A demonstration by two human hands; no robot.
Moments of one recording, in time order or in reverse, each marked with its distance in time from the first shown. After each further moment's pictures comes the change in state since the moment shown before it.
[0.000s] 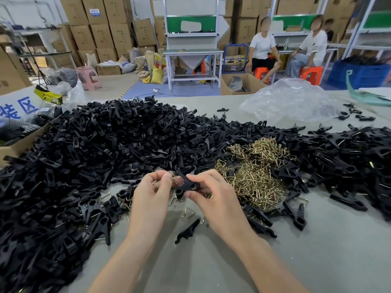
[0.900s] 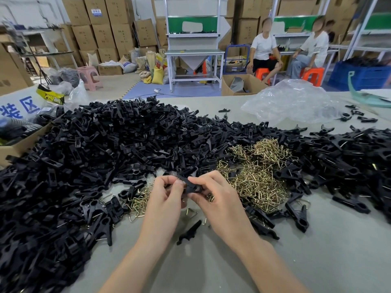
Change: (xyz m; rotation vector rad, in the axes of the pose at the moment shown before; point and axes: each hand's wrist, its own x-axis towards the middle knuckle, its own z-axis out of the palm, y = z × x) left_hand -0.009 -0.005 0.010 -0.023 -0.048 -0.058; right_hand -0.003 0.001 -0.001 -0.114 -0.013 -0.060
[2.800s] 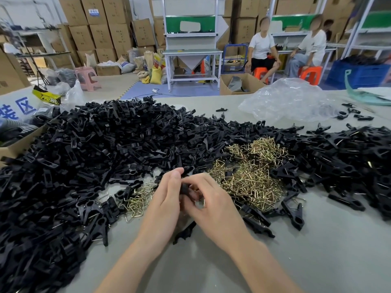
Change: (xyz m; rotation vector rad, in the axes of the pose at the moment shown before) left_hand 0.003 -0.013 -0.002 0.043 -0.236 0.121; right_hand -0.006 -0.010 0.002 -0.066 -0.039 -0.058
